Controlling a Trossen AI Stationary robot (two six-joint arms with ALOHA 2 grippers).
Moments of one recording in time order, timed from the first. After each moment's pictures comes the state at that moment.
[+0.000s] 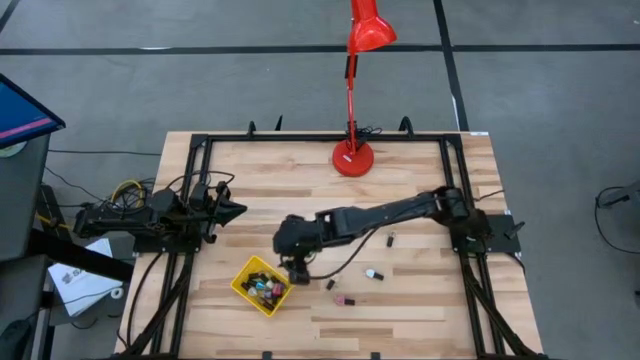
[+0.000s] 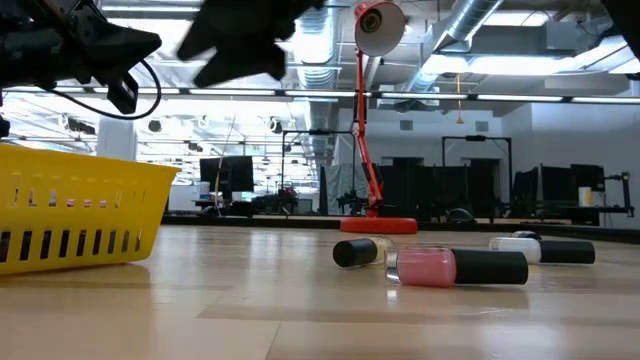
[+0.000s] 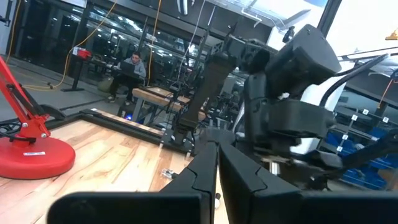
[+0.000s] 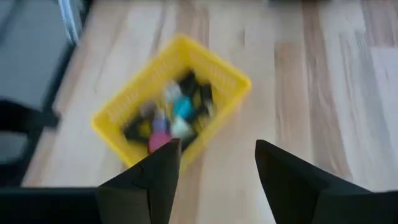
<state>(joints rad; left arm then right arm) 0.02 0.00 0.01 0.20 -0.03 -0.36 0.19 2.17 1.94 -0.59 -0.03 0.11</state>
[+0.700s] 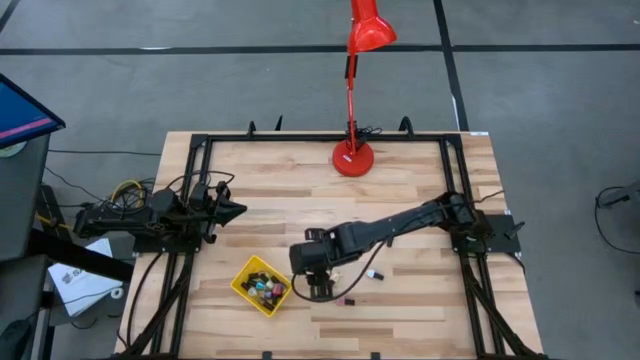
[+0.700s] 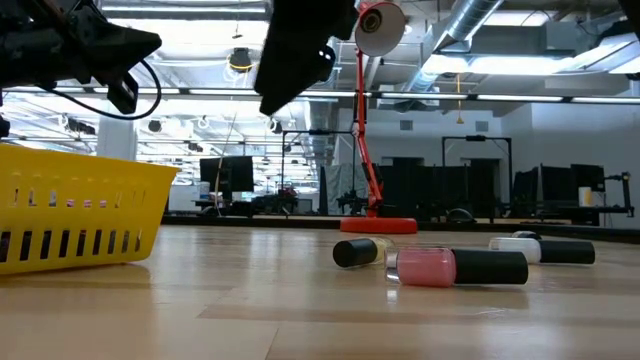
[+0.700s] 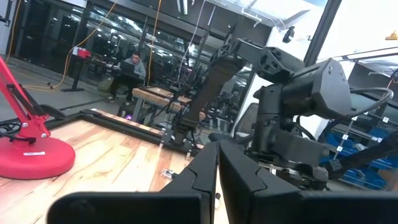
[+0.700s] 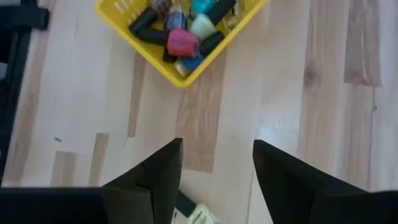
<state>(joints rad) 0.02 0.00 0.01 0.20 -0.03 -0.36 0.29 2.16 1.94 -0.88 0.03 0.15</state>
